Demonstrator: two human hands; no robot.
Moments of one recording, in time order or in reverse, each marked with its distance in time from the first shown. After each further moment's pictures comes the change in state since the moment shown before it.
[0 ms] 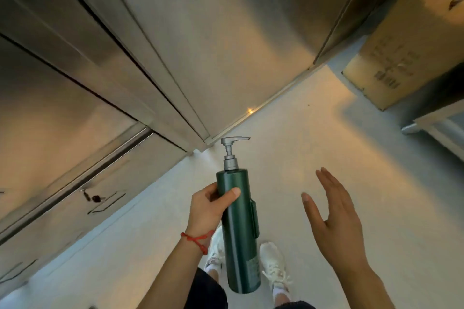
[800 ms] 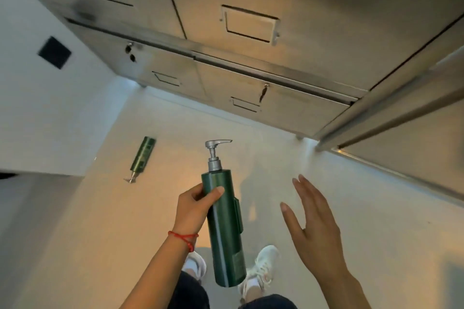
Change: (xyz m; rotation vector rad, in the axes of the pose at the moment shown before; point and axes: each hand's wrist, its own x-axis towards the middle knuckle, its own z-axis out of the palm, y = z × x) left_hand -0.203 -0.152 -0.178 -0.550 0.876 -0.066; right_hand -0.133 -0.132 0.115 -0.301 -0.757 -0.813
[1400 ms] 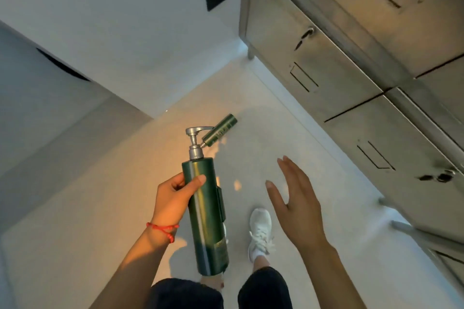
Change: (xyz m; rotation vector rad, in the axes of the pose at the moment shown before) left_hand 0.105 -0.034 -0.331 -0.340 0.402 -0.086; right_hand 0.116 -0.274 0.248 -0.152 -0.374 -0.390
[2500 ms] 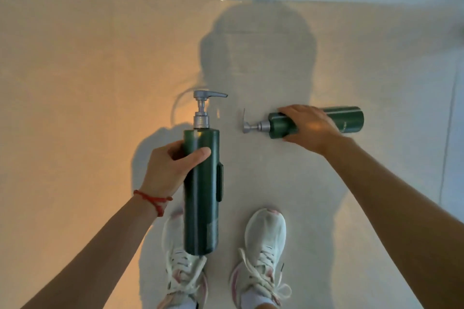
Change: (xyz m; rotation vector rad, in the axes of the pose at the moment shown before) left_hand 0.314 -0.337 -0.047 -0.250 0.451 -0.216; right_hand 0.421 0.135 0.424 -0.863 -0.804 -0.677
